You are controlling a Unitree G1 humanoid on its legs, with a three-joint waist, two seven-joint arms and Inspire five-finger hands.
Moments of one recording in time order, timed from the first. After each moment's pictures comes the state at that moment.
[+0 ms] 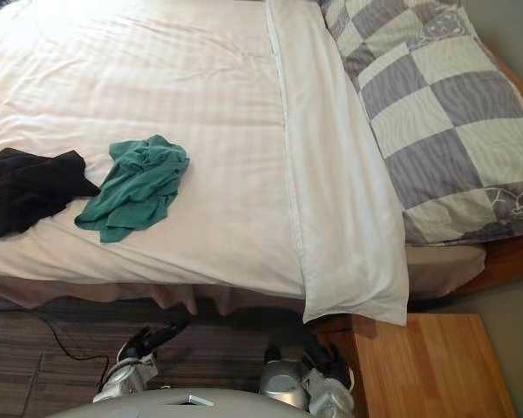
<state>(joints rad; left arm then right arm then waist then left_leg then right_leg) 0.04 -0.06 0.41 0.97 -0.11 -0.02 0.09 0.17 0.05 -0.30 0.77 0.22 -0.01 -0.14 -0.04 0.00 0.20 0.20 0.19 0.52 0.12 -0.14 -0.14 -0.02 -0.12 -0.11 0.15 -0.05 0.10</state>
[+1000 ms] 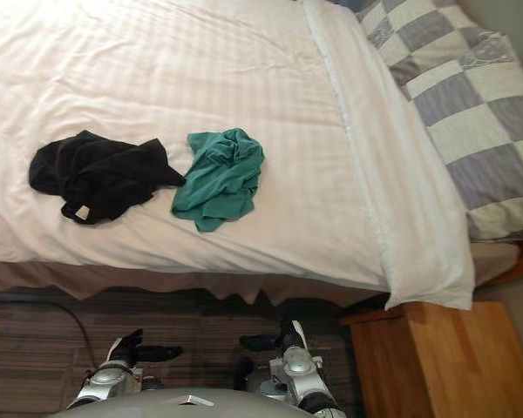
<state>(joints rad) 0.00 0.09 0.05 1.09 0.04 -0.02 0.10 -0.02 -0.01 0.05 0.98 -0.20 0.00 -0.11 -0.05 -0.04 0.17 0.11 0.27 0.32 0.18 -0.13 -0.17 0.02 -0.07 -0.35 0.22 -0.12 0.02</state>
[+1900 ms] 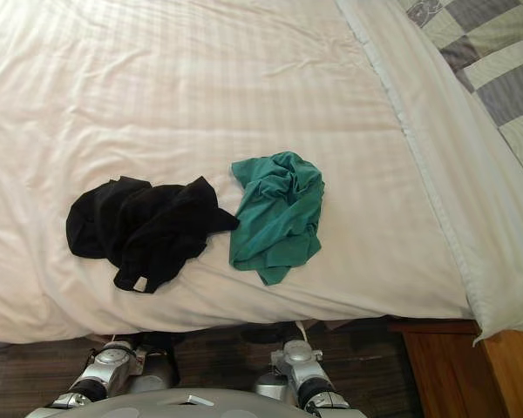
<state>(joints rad) -0.08 0.14 -0.02 1.07 0.04 0.04 0.10 -0.11 0.00 -0.01 1.07 -0.23 0.06 -0.09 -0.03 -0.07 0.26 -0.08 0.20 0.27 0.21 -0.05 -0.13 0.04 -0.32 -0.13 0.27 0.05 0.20</state>
